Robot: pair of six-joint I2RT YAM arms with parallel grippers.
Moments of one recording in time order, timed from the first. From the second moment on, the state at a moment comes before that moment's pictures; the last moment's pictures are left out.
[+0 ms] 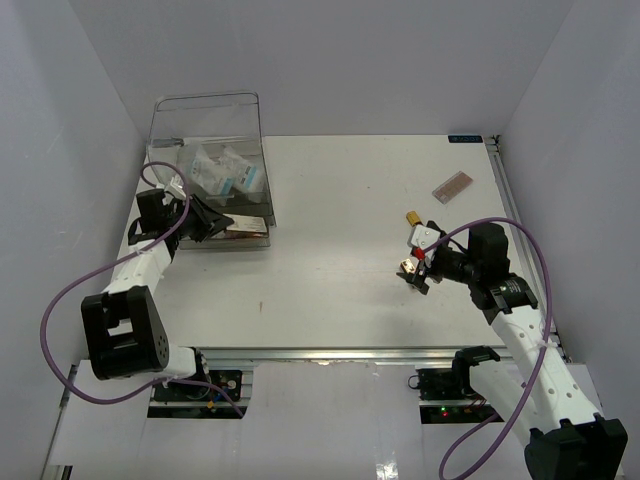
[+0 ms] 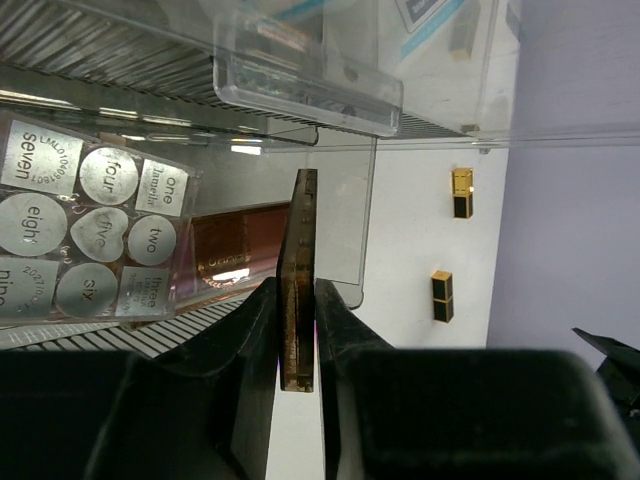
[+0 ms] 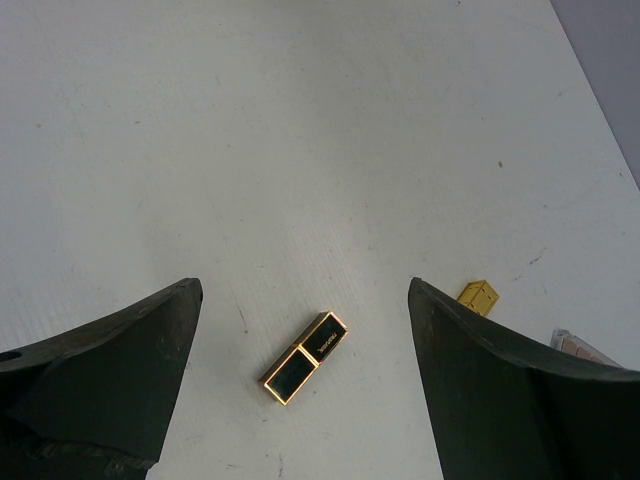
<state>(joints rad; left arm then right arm) 0.19 1.39 0.83 -0.08 0.69 -0.59 0.21 0.77 0.64 -0.40 -0.73 -0.79</state>
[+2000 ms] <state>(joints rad) 0.19 1.57 1.09 -0.29 0.34 -0.37 0.21 0.76 0.64 -0.40 -0.74 -0.79</state>
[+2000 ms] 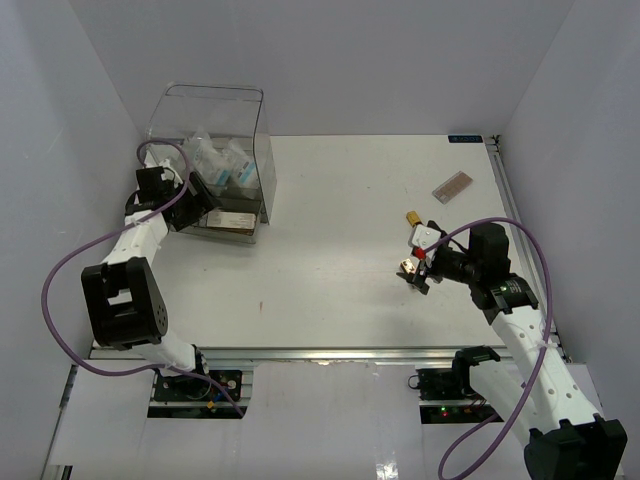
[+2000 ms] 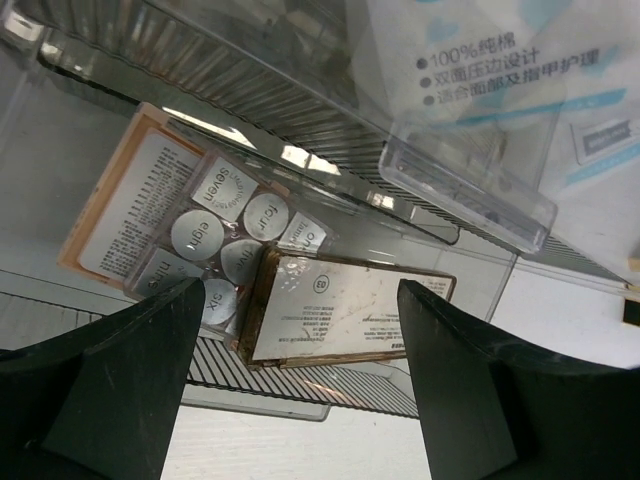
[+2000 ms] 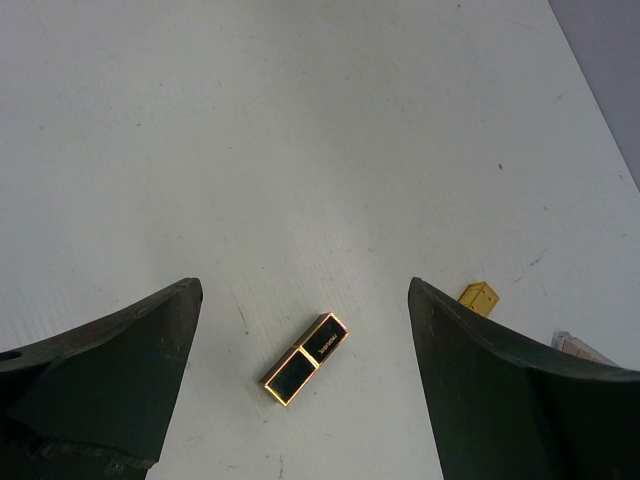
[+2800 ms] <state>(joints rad) 0.19 1.06 0.87 -0.18 0.40 -0.38 0.16 0.94 0.67 -0.22 -0.42 -0.41</state>
